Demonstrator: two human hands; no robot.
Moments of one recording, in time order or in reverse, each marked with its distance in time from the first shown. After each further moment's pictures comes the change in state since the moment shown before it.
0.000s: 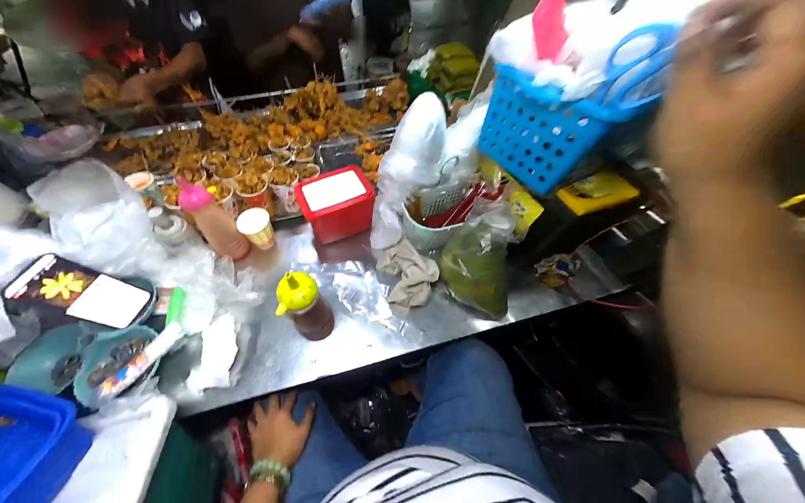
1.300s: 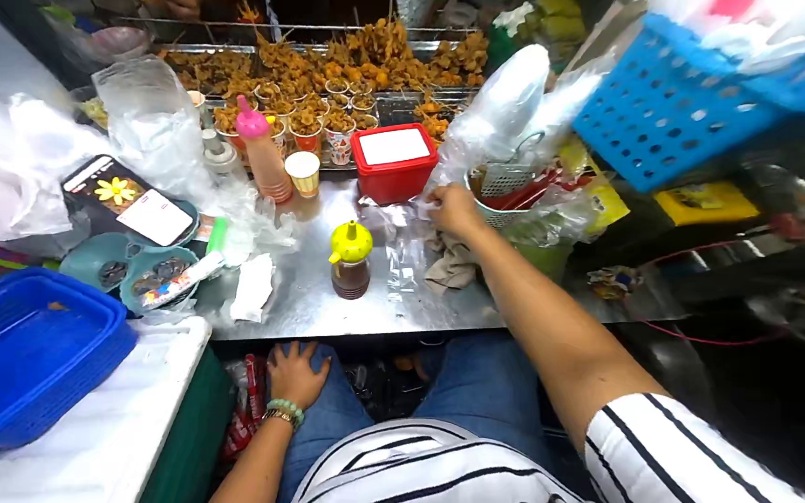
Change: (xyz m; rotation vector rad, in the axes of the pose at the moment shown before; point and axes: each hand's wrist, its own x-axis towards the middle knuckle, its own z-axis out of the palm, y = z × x) left_hand -0.004 0.005 -0.017 -0.036 -0.105 -0.028; right_hand -0.123 -0.108 0.231 0.203 -1.070 0.113
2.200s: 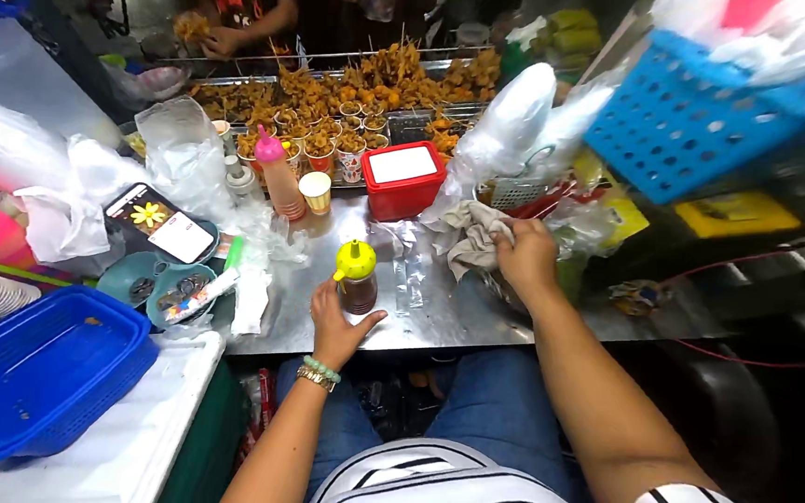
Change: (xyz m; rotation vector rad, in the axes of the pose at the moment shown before) left_hand 0.021 0.086 -0.074 -0.686 0.616 0.437; right_hand -0.088 0.034 -0.023 0.119 0.401 0.174
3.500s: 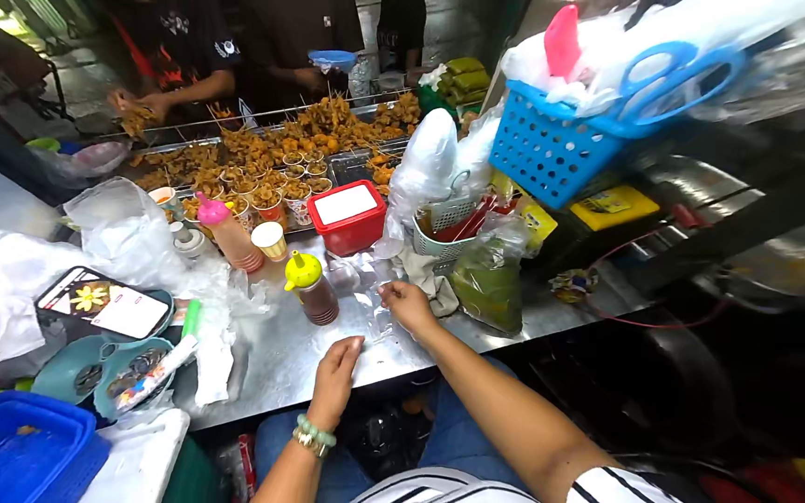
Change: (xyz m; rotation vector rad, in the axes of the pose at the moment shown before) left_hand -0.014 0.034 0.016 -0.441 -0.348 -0.172; right_hand -0.036 -0.037 0.074 0.570 -0.386 0.197
